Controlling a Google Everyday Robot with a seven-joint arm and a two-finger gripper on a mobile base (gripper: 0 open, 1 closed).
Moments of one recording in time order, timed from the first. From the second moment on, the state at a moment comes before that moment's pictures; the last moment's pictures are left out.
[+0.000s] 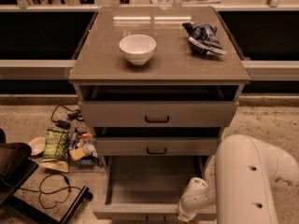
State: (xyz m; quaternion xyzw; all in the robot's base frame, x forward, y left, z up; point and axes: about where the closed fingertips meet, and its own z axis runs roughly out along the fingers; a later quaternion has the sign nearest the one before) arm 0.416 -0.162 0.155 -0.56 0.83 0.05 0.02
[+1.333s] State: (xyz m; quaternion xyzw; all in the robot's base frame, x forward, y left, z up) arm 0.395 -0.159 0.165 -0.53 0.85 0.04 0.02
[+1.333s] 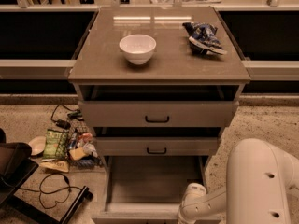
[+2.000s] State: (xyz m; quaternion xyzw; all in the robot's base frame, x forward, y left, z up) arm 0.384 -0.157 0.167 -0.51 0.86 0.04 0.02
